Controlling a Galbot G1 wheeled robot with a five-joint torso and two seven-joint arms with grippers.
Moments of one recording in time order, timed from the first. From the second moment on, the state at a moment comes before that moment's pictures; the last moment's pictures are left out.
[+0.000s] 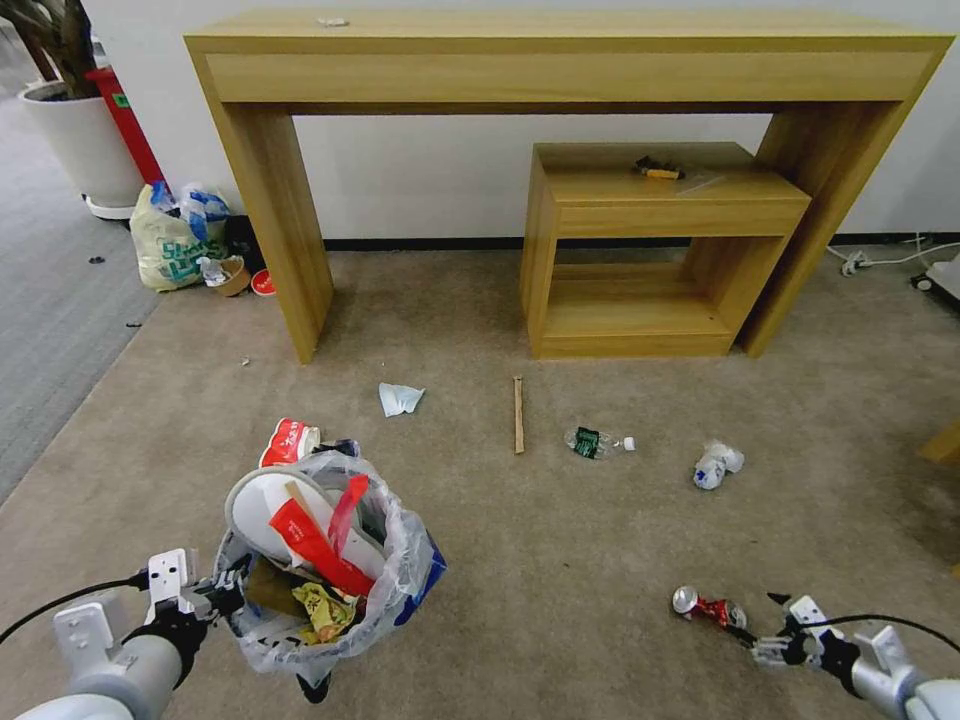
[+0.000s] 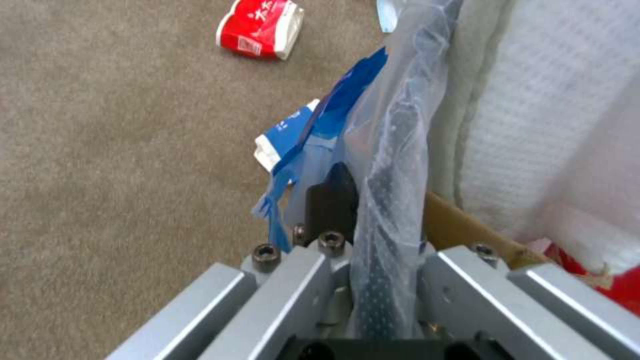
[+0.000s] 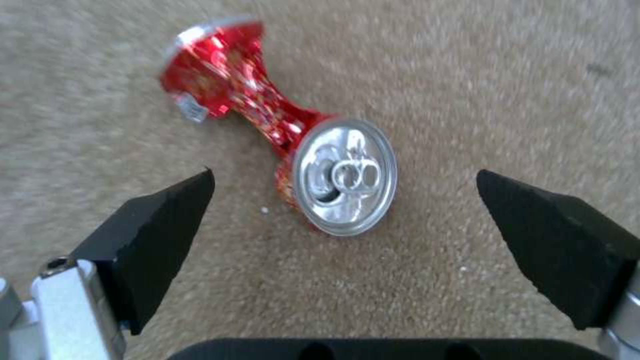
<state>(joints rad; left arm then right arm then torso) 1.77 -1.35 -0.92 -2.33 -0.69 0.74 -0.11 -1.39 0.91 0.64 1.14 0.19 0.04 -0.62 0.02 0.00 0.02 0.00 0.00</state>
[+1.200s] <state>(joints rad) 1.75 -1.36 -0.92 -2.32 -0.68 0.74 -0.12 -1.28 0.96 0.57 1.08 0.17 0.00 -0.58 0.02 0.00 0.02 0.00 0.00</state>
